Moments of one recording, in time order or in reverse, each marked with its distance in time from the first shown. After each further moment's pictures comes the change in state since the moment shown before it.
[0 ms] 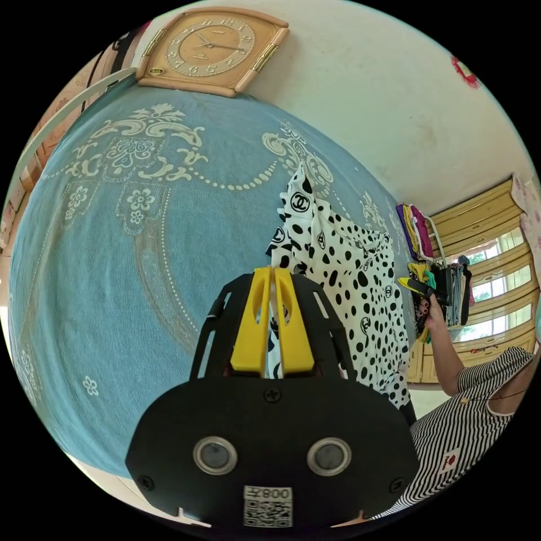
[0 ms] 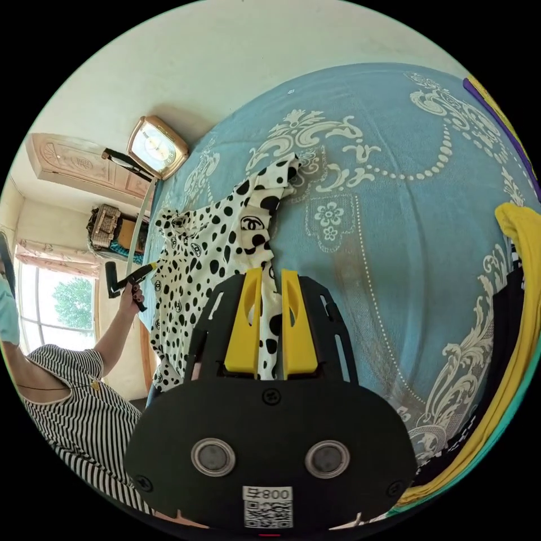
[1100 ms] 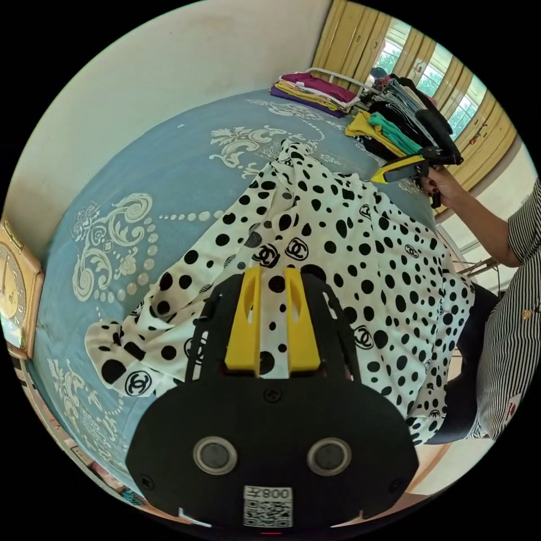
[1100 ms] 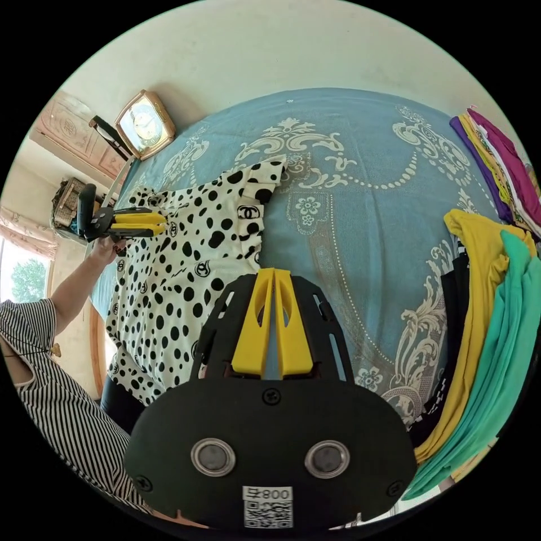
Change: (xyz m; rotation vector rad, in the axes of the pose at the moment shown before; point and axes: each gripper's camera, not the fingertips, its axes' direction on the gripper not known) left arm 0.225 -0.056 0.224 -0.267 -0.080 0.949; right arm -0.020 0.047 0.114 0.019 0.256 -0.094
